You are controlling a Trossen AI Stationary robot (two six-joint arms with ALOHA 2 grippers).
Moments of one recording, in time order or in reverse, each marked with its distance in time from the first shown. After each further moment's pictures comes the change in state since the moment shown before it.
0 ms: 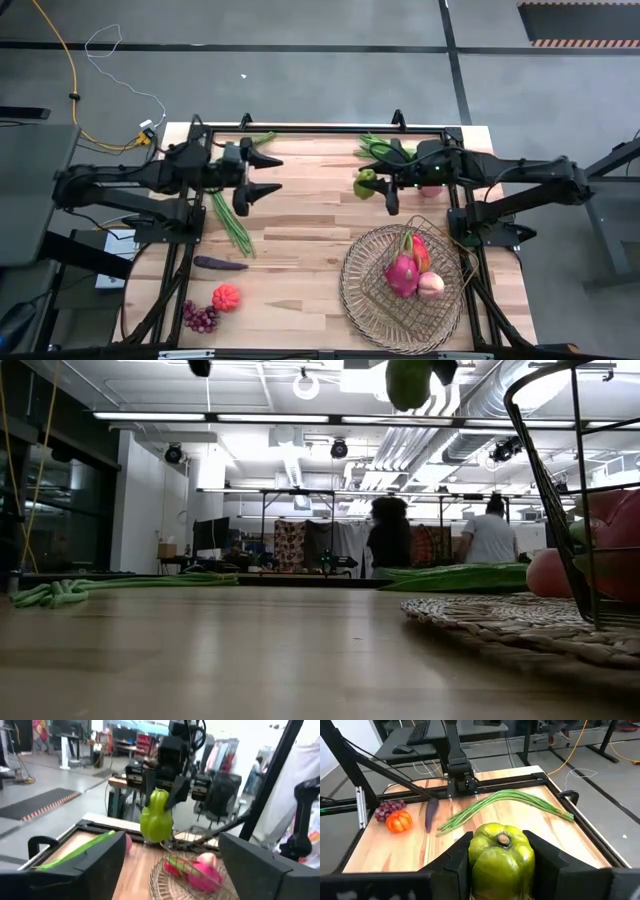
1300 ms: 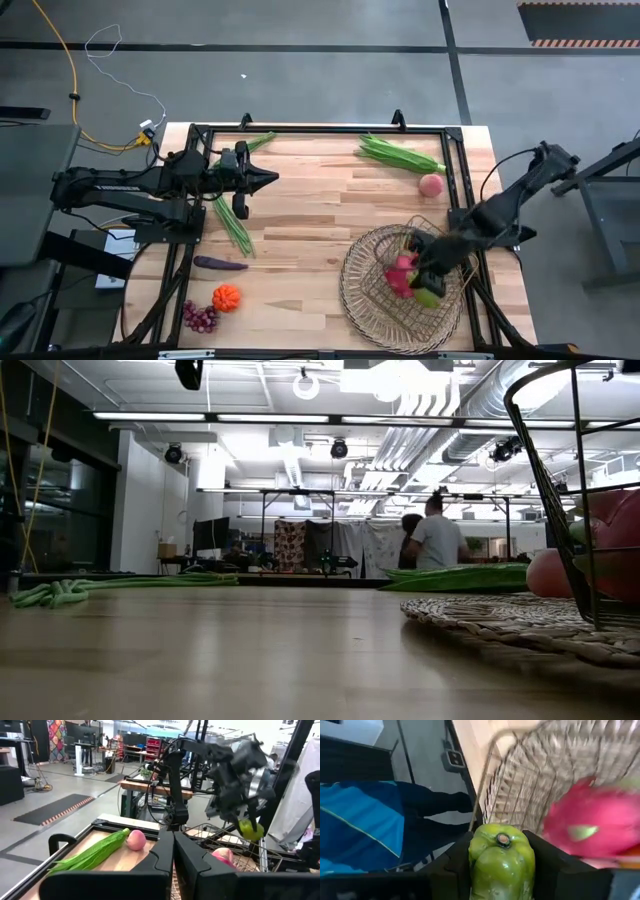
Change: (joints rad) left arm -0.014 -0.057 -0.114 0.059 -0.079 0.057; right arm 0.704 0.020 -0.058 -0.411 -0.113 1.088
